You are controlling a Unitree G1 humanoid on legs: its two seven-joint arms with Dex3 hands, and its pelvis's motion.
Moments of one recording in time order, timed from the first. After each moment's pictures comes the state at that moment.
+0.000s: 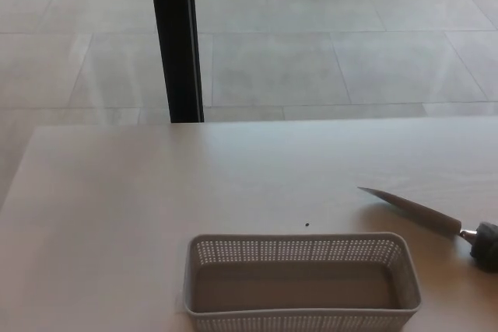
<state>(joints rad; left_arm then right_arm) 0.07 0.56 0.30 1.25 -0.02 -0.07 -0.05 0.30 -0.41 -0.49 0.78 0.09 -0.05 0.08</state>
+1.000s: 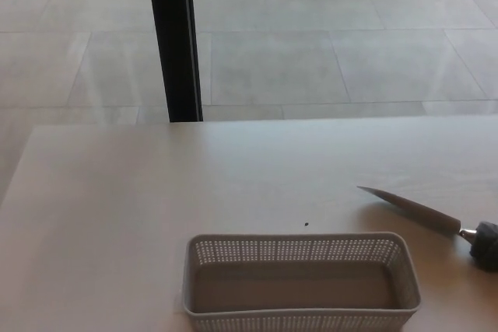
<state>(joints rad) 0.07 0.56 0.33 1.29 -0.04 -0.08 -0.05 -0.09 -0.93 -0.50 0.15 0.19 0.06 0.18</state>
